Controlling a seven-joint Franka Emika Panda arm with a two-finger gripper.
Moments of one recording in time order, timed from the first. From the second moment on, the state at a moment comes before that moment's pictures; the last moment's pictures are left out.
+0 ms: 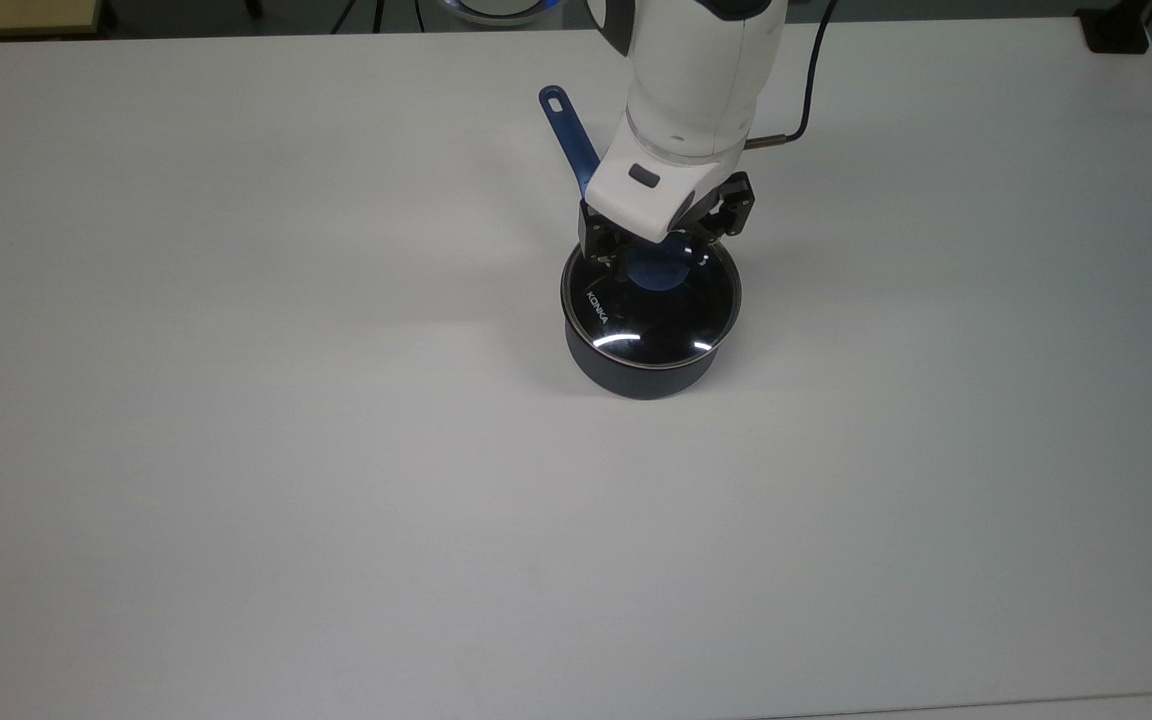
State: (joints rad) arm 0.33 0.36 -0.03 -1.59 -0.01 1.92 0.07
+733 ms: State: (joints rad) arm 0.33 0.37 -0.04 -1.59 -0.01 1.92 0.07
